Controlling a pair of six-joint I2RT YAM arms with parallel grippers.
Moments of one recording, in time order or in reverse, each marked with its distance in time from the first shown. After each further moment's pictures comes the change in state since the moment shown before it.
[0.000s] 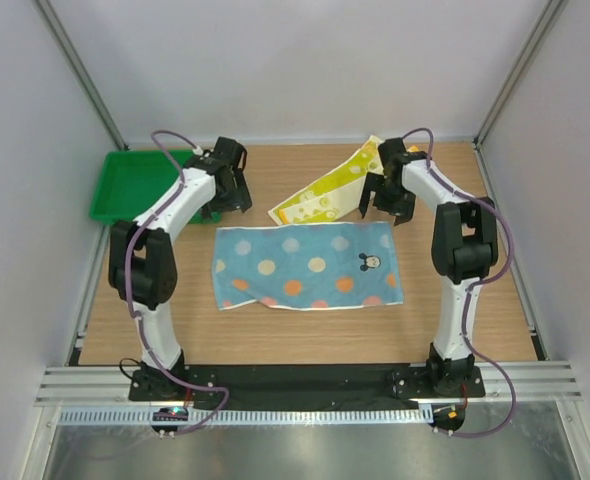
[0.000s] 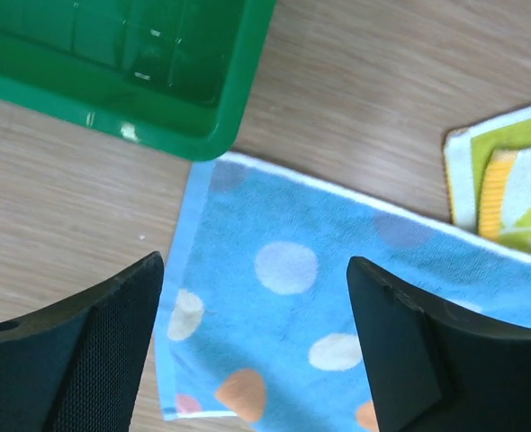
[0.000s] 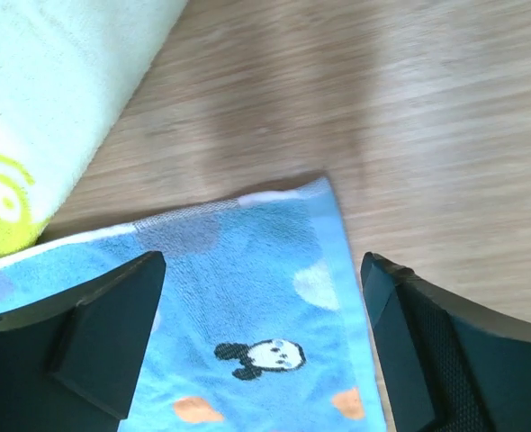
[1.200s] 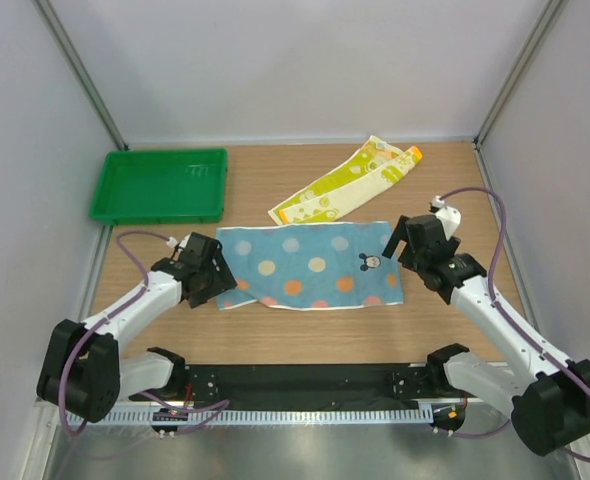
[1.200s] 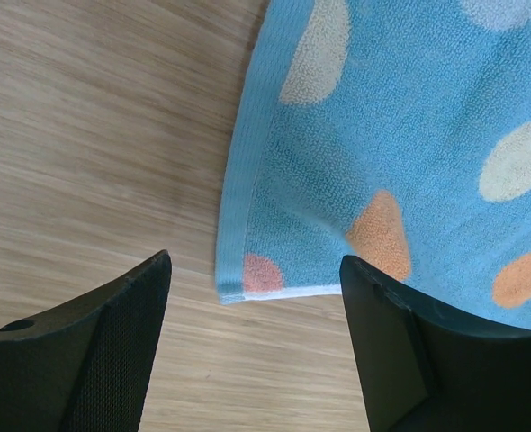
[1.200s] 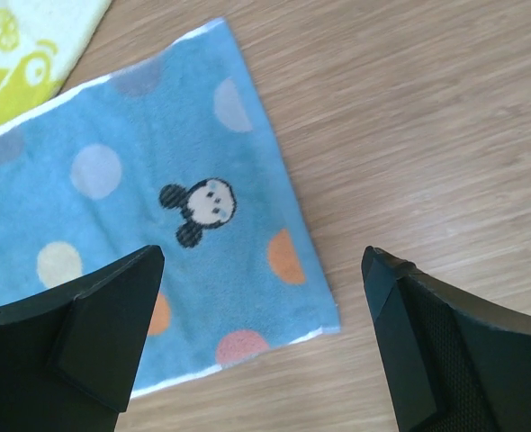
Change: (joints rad) left arm -0.044 -0.732 -1.027 0.320 0.131 -0.228; right arm 0.187 -1.060 -0.912 0.303 0.352 0.186
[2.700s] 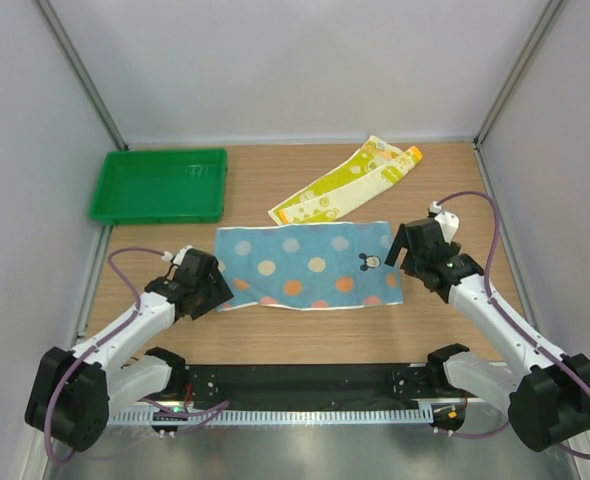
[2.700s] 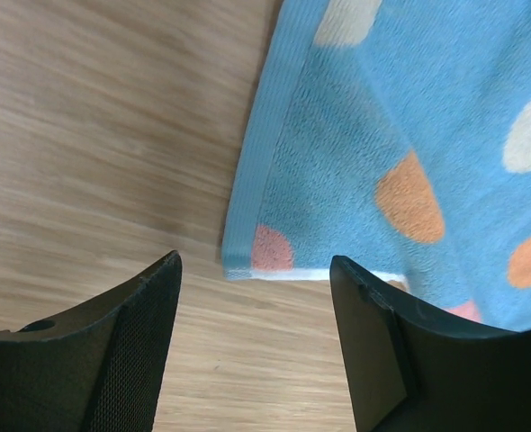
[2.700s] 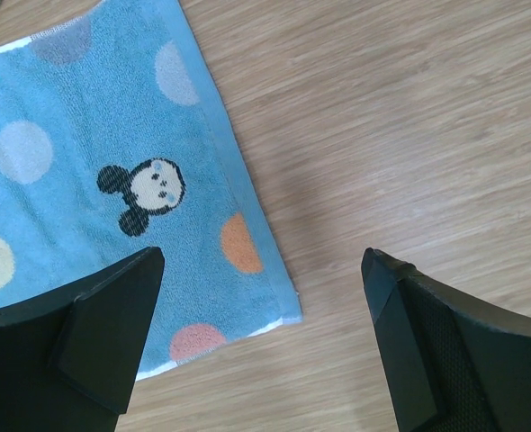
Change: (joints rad) left arm -0.022 -0.161 -0.136 0.047 -0.007 -0.064; right arm -0.055 -0.010 -0.077 -0.002 -0.016 -0.031
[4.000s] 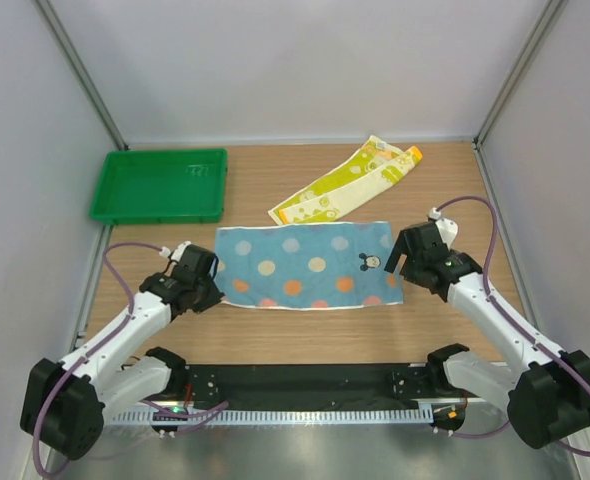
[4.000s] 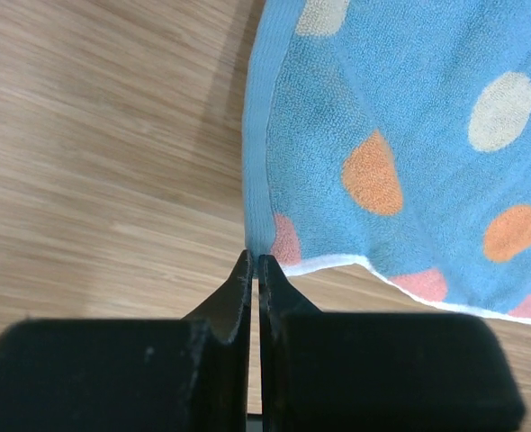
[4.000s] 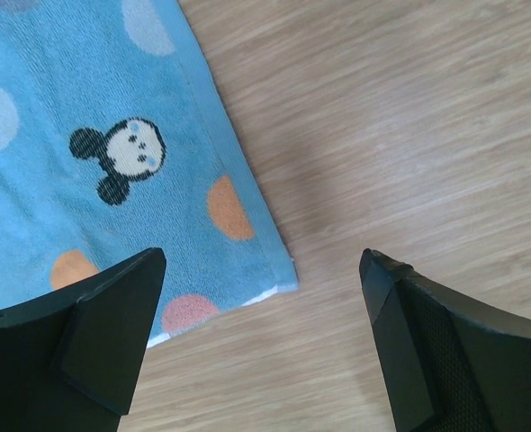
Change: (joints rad) left arm -0.045 -0.036 0.073 -0.132 -0.027 -0.015; right arm 0.000 0.011 0.000 -0.079 -0.037 0.050
